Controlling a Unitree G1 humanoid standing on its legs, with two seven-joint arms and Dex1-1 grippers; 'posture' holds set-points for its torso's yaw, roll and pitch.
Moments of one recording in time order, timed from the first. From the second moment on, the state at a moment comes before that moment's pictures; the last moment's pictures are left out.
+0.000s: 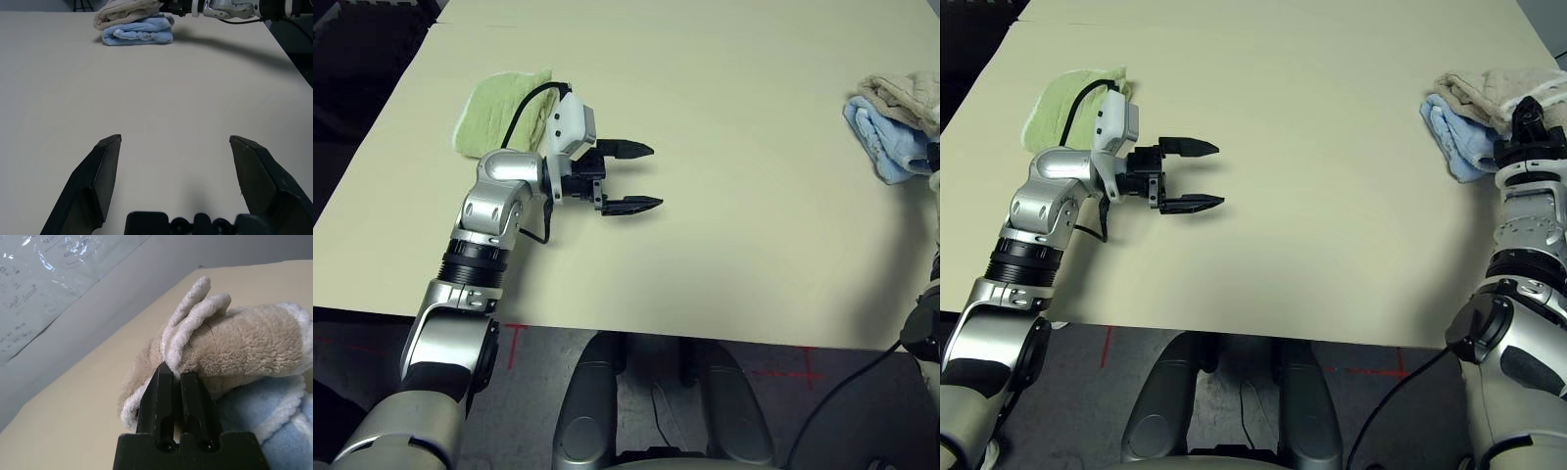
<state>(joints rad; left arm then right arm) -0.84 0.48 -0.10 0.29 -0.28 0.15 -1.30 -0.83 -0.62 -0.76 0.96 0.73 0.00 0.52</state>
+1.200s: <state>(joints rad) -0.86 0.48 -0.10 0.33 -0.28 0.12 -1.30 -0.43 -0.69 -0.68 0.43 0.86 0.63 0.59</state>
